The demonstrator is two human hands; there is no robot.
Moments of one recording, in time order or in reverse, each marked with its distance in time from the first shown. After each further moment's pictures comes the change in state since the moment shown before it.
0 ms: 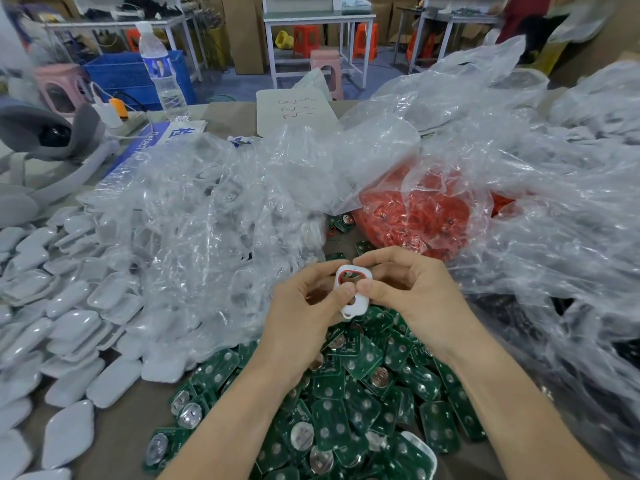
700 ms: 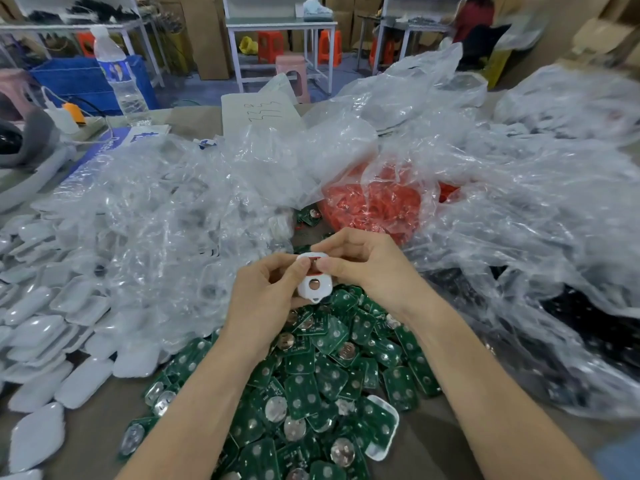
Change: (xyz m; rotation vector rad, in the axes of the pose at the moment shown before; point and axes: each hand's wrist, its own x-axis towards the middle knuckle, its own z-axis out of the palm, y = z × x) left_hand 0.001 0.007 -0.003 0.012 0.077 0.013; right_hand 0.005 -0.011 0.001 -0.089 -0.060 0.016
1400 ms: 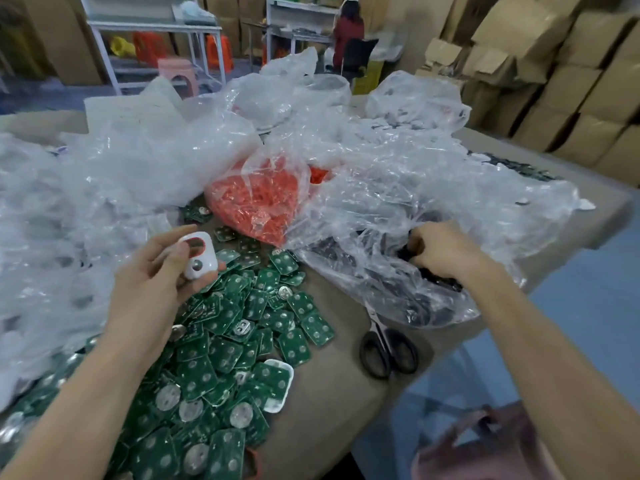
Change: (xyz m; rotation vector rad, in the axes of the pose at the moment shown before) left_hand 0.001 -0.010 0.007 -0.183 -0.091 0.066; right_hand -0.110 0.020 -0.172 -1.168 0.327 0.608
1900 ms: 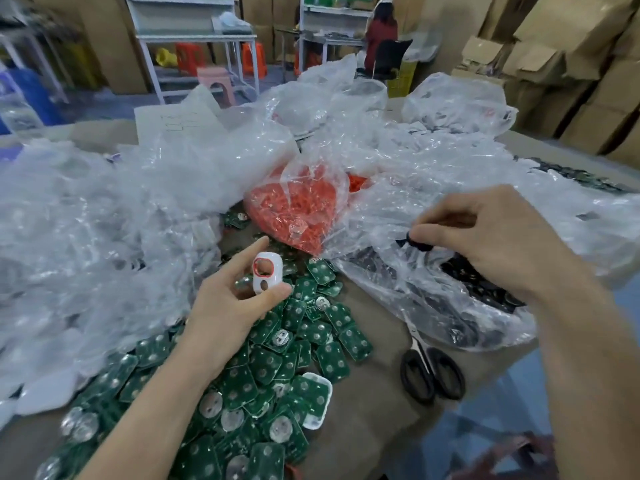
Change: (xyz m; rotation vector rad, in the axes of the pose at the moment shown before) left_hand -0.021 0.003 0.018 0.385 -0.181 0.019; right_hand -0.068 -0.056 -0.054 0.707 0.228 -0.283
